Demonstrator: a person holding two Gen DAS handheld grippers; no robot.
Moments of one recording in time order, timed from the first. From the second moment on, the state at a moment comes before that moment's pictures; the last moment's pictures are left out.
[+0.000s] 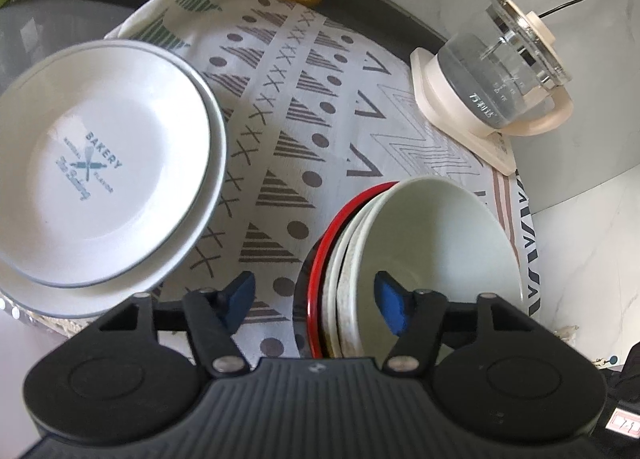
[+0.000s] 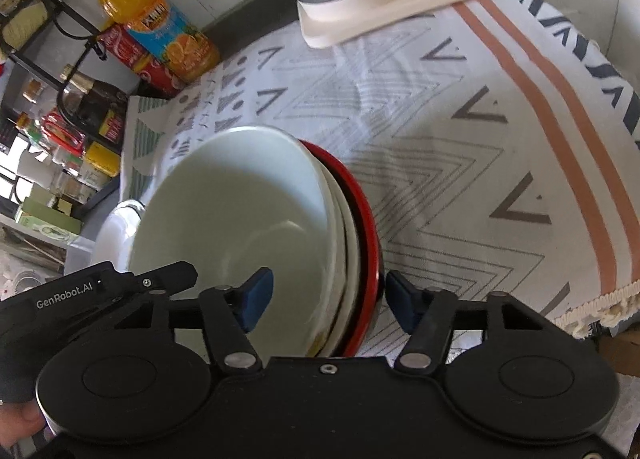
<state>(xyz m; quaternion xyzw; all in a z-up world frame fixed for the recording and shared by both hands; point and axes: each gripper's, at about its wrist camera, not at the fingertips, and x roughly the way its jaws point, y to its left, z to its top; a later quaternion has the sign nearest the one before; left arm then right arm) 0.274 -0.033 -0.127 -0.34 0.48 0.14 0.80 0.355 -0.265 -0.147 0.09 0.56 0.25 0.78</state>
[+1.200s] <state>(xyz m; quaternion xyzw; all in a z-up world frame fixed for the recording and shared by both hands) 0.269 -0.036 -0.103 -0.32 0.45 0.13 0.82 0.357 -0.259 -0.121 0.09 0.54 0.28 0.79</state>
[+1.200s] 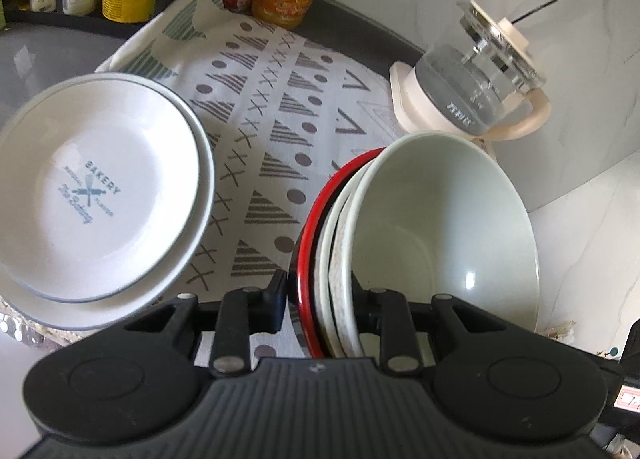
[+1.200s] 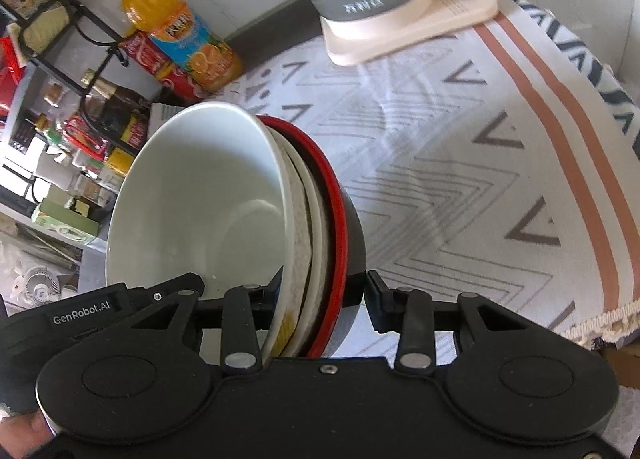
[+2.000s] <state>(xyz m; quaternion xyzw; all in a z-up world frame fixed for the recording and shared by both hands) 0.237 0.048 -0.077 -0.34 0.42 0.15 0.83 0.340 -0.170 -0.091 0.08 0.52 0.31 0.79</state>
